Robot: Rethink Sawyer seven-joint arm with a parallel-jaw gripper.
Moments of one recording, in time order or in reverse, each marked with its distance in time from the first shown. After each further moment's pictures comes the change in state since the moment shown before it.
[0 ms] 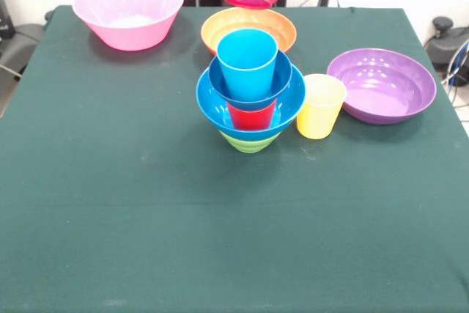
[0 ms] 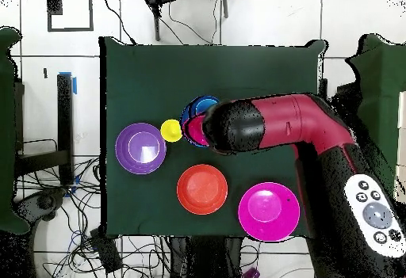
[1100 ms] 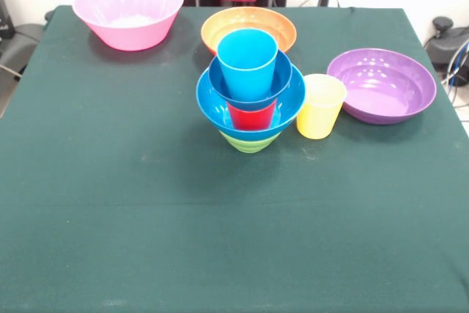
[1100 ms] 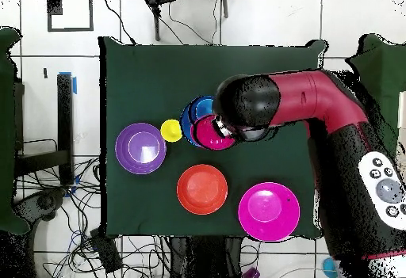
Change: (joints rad) arm -0.034 0.106 0.077 -0.150 -0.049 0.331 -0.087
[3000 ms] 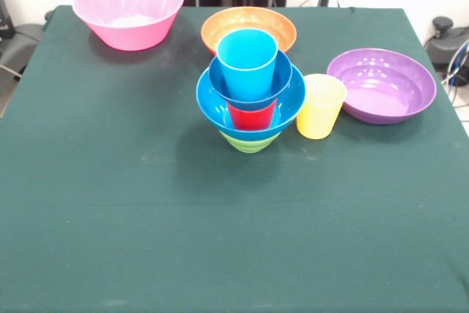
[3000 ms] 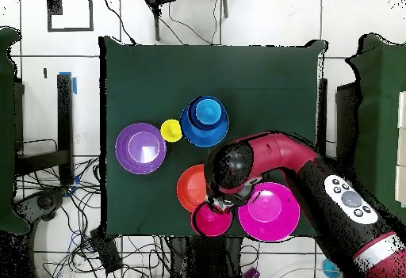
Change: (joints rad) arm -0.111 0.181 0.038 0.366 -0.123 0.100 -0.173
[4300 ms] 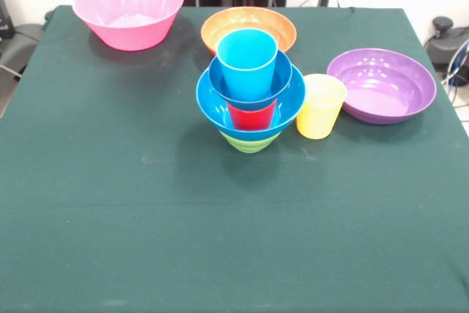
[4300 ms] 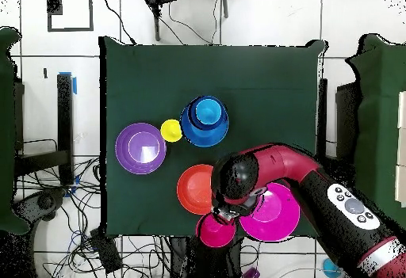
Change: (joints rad) arm -0.054 0.050 0.000 0.042 -0.047 0.000 0.000
